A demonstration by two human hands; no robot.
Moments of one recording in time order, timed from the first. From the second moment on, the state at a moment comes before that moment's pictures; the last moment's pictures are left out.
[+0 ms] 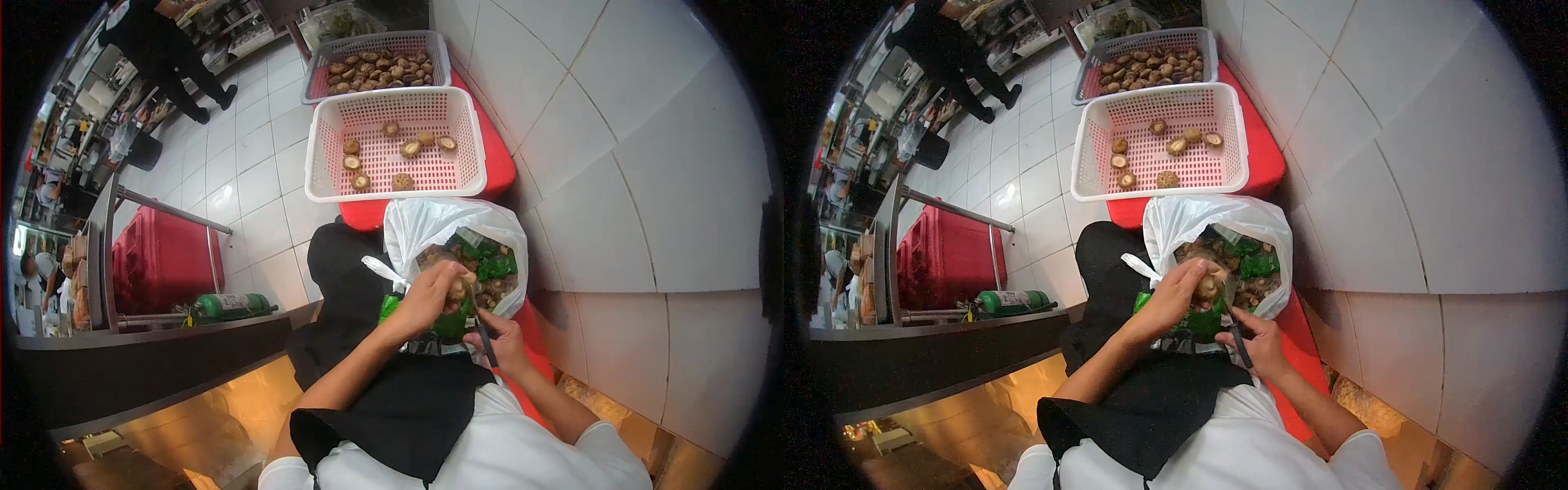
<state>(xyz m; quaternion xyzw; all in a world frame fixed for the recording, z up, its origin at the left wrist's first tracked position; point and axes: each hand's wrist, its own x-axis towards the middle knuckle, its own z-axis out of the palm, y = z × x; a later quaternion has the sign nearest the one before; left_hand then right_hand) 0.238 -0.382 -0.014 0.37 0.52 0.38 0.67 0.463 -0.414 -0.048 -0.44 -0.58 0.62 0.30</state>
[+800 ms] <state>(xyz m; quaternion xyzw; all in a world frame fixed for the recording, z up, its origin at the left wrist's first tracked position) 0.159 -0.341 0.035 0.48 0.64 0.41 0.45 0.469 -0.387 -0.062 -0.55 -0.42 0.68 0.25</state>
